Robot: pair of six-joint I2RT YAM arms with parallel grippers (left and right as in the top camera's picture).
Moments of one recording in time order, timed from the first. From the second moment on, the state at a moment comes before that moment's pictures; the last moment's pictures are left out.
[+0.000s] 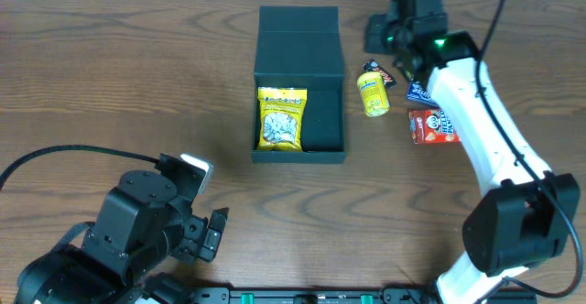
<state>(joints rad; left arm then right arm) -0.54 0.78 1.24 -1.39 -0.03 -0.12 0.21 1.83 1.62 -0.56 0.03 0.30</state>
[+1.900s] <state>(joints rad) -0.54 0.78 1.24 -1.39 -0.03 -0.12 -0.05 2.28 1.76 -0.54 -0.02 0.02</state>
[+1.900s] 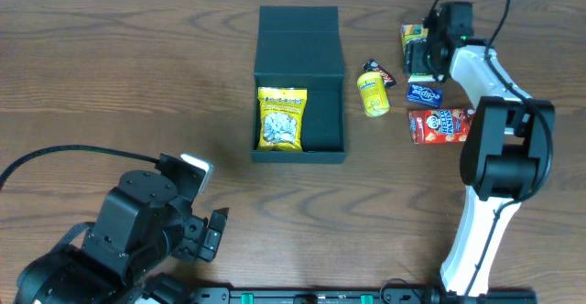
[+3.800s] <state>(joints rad) -0.54 0.78 1.24 -1.39 -0.03 -0.12 0.59 2.28 2.03 -1.41 0.16 0.76</state>
